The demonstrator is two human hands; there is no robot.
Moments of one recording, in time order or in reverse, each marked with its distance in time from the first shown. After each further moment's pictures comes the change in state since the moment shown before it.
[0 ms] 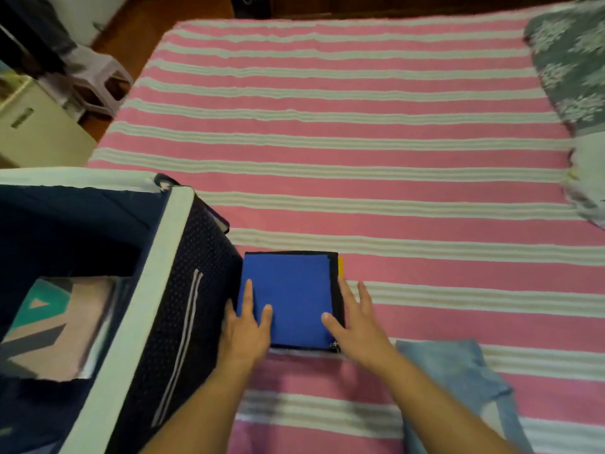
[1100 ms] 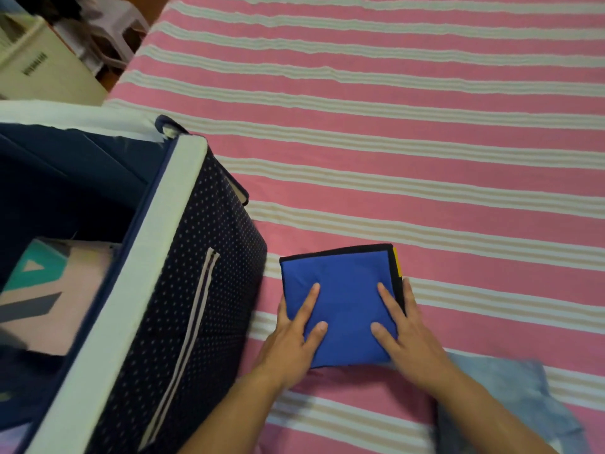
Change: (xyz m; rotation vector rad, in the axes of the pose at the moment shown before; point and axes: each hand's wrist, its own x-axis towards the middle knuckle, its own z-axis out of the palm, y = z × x) left_hand 0.025 -0.035 0.066 -0.085 -0.252 0.326; right_hand 0.034 0.076 0.009 -0.208 0.012 -0.190
